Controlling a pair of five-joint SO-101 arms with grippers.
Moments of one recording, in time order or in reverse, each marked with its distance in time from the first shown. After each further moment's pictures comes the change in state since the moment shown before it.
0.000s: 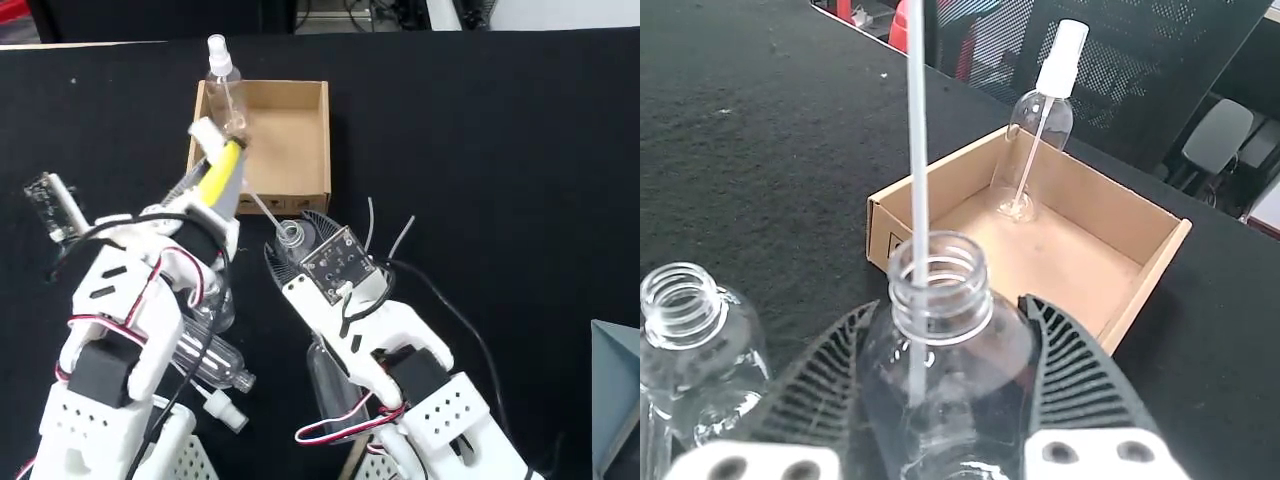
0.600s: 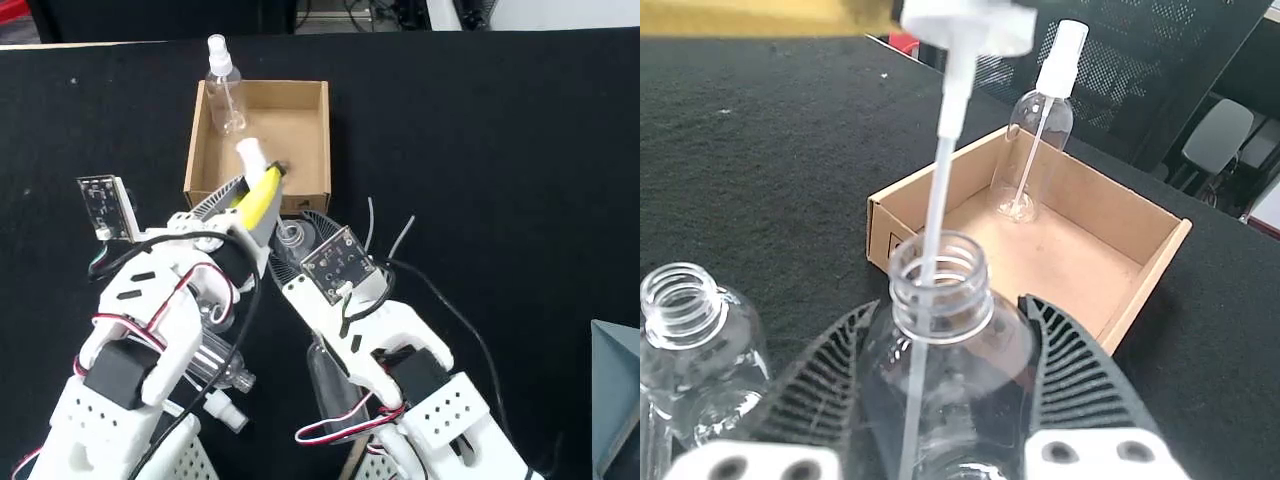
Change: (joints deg) left arm 7.4 0.0 3.1 0.0 -9.5; right arm 0.0 0.0 0.0 0.0 0.0
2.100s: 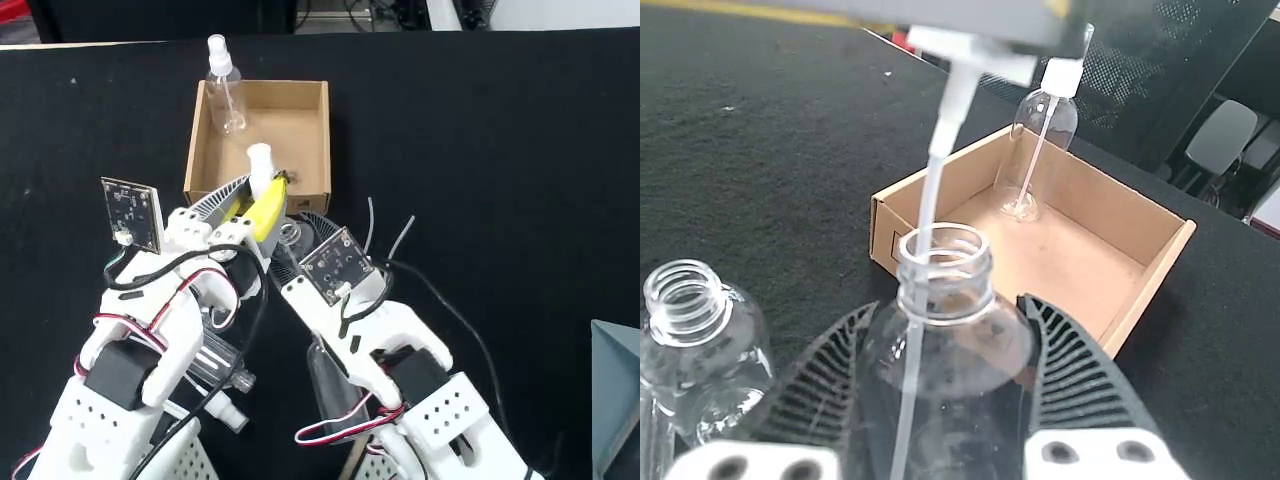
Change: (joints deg) left arm 0.4 -0.1 0.0 1.8 -14.3; right arm -0.2 0.0 0.0 0.0 0.2
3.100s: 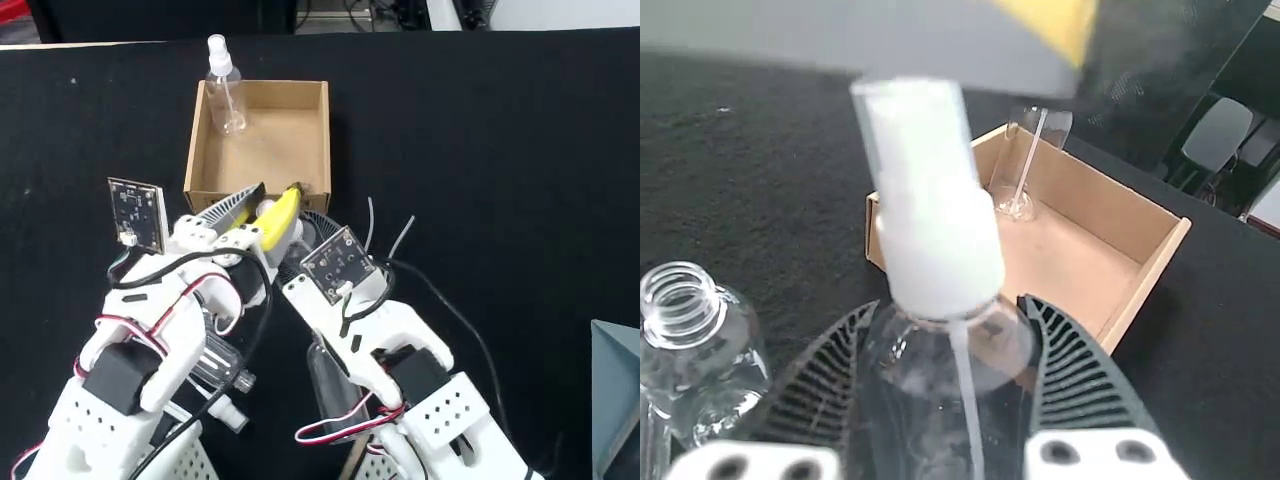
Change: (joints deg) left arm 2.8 0.0 -1.4 4.0 2.7; right arm 0.3 0.0 0.0 0.0 -0.2
